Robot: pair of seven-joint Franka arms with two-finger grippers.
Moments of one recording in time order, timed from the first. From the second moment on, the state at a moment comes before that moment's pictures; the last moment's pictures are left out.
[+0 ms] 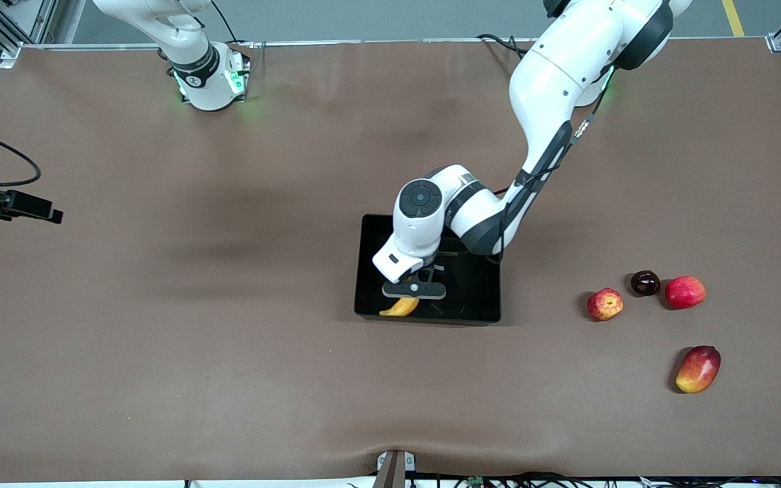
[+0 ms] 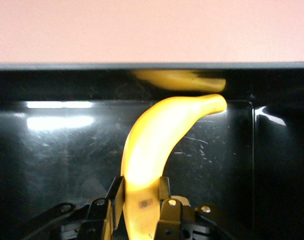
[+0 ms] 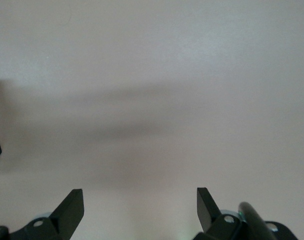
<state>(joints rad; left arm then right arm) -0.51 0.85 -0.24 -1.36 0.35 2.31 -0.84 0.10 0.17 -0.26 -1.52 0.13 1.53 -0.08</state>
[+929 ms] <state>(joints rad) -0.33 0.57 -0.23 -1.36 0.33 2.06 -0.61 0.33 0.32 -0.25 -1.50 0.32 1.66 -0.05</state>
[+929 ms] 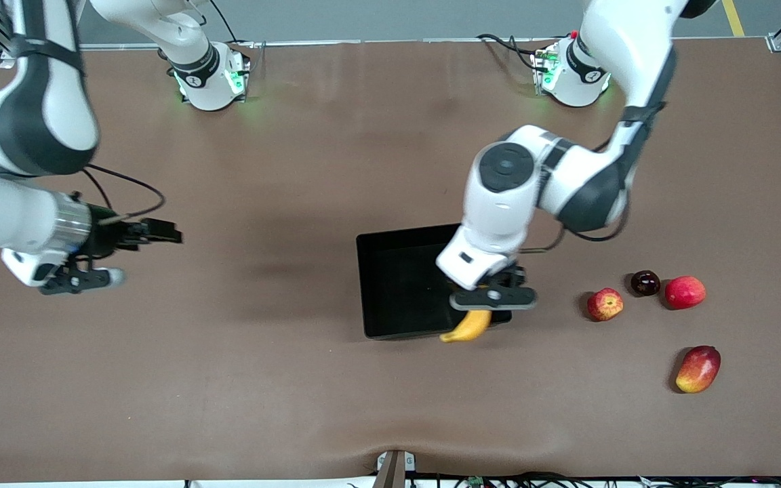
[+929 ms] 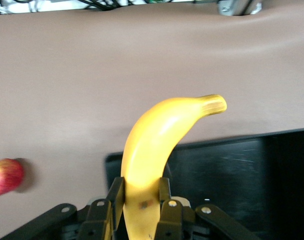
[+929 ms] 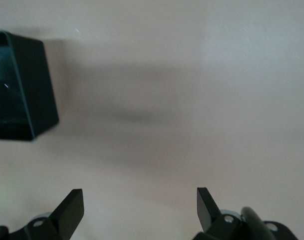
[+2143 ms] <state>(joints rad) 0.21 0.75 -0.23 -1.39 0.31 2.21 0.17 0.71 0.80 -0.25 -1.29 0.38 2.16 0.28</state>
